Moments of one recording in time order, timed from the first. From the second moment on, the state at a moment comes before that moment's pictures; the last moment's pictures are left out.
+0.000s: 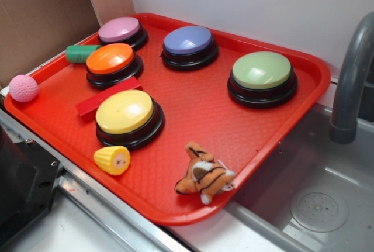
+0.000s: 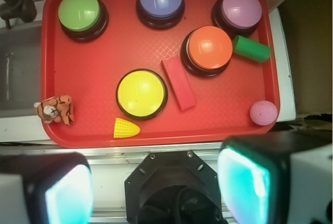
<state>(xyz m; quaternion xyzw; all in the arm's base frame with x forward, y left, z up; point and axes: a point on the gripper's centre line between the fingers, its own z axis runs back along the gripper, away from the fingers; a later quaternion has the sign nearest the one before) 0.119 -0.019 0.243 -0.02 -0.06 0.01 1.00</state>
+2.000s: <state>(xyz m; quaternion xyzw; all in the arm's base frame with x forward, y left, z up) 0.170 -0.147 0.096 -0.13 -0.10 -0.61 0.78</state>
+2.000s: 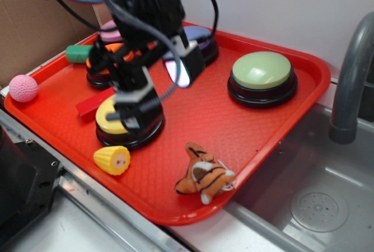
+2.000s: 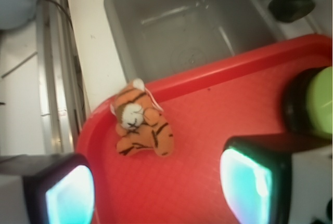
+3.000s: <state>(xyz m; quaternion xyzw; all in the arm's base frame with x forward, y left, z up) 0.165 -0.179 0.022 -0.17 -0.12 -0.65 0.73</state>
